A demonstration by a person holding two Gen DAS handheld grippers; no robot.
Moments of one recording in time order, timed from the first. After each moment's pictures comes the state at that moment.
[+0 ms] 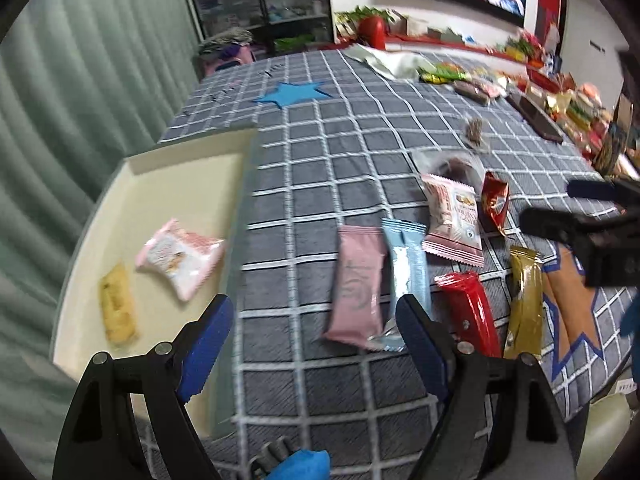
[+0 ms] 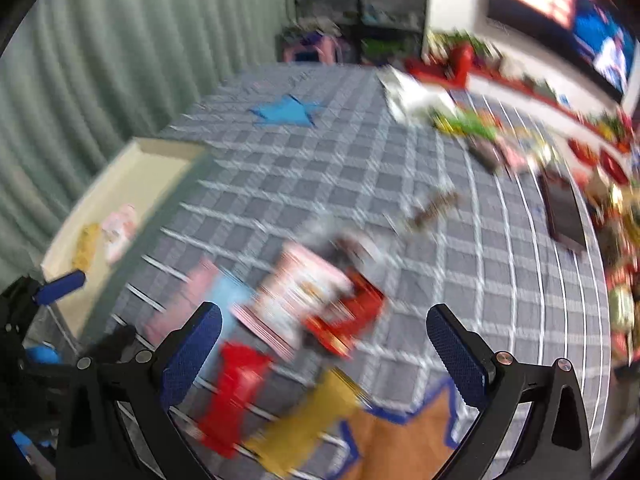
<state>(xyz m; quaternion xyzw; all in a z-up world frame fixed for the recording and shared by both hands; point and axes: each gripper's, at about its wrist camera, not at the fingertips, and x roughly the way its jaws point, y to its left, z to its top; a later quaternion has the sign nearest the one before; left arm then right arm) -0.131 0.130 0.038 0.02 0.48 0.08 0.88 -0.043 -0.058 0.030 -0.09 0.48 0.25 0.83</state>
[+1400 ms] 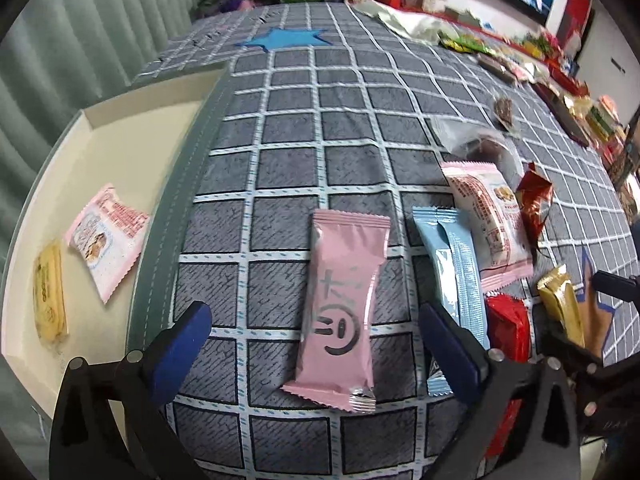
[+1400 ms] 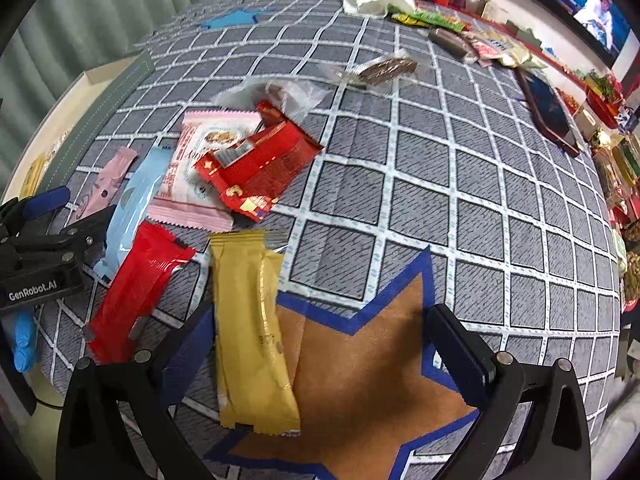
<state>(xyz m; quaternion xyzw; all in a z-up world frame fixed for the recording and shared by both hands) -0.091 0.141 -0.007 -0.04 0.54 0.08 0.84 -0.061 -0.088 -0.031 -0.14 0.56 0.22 0.79</state>
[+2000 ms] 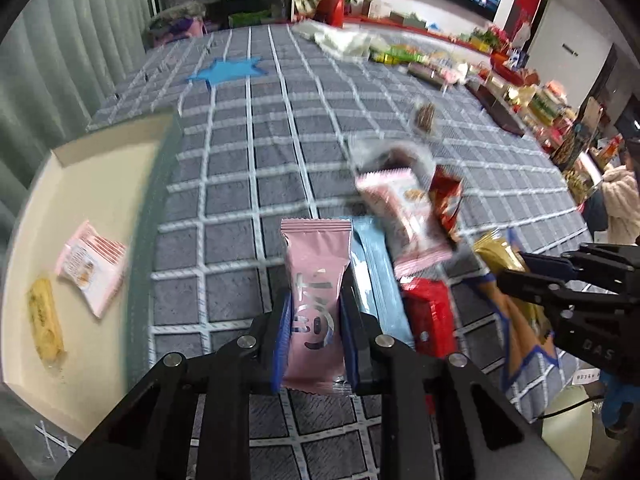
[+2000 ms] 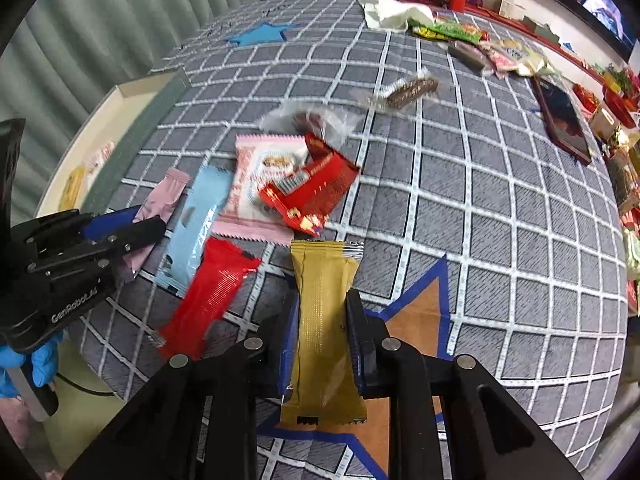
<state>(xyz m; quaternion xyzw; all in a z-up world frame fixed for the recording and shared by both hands) -0.111 0.122 0.036 -0.03 0.50 -0.01 0.86 -0.066 -0.088 0.007 -0.10 0.55 0.26 0.79</state>
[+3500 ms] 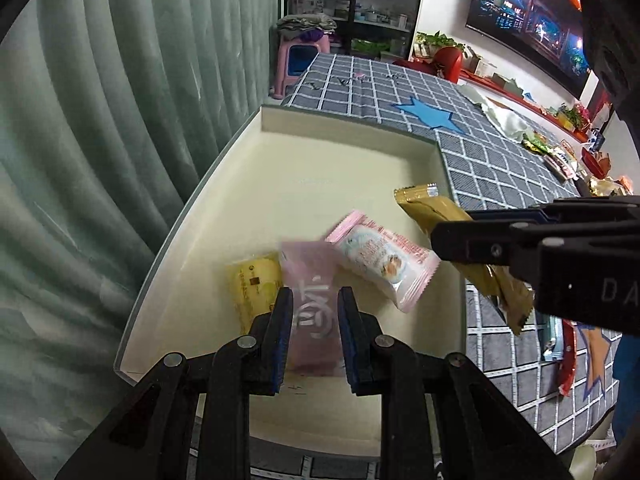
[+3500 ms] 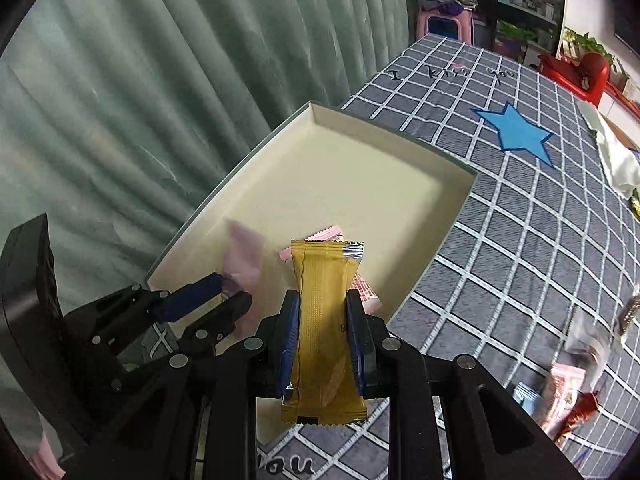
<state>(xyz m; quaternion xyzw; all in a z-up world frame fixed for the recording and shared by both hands) -0.174 0.305 0.043 -0.11 0.46 0.15 0.87 -0.084 0.178 0.051 -0.14 0.52 0.44 0.72</state>
